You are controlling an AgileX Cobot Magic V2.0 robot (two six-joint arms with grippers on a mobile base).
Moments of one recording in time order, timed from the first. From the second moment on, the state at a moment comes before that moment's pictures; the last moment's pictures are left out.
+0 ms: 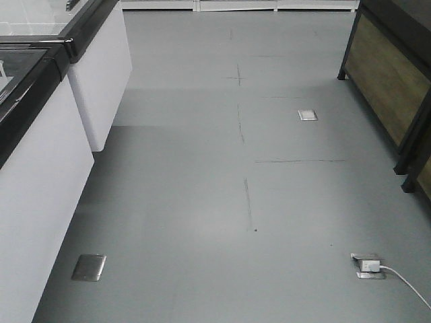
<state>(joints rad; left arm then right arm) 0.50 1.34 -0.98 -0.67 -0.27 -0.80 0.01 -0.01 0.03 -0.07 0.23 0.15</state>
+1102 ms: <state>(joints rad) 0.50 1.45 -0.98 -0.69 -0.33 -0.81 0.01 -0.01 0.03 -0.07 0.23 0.15</state>
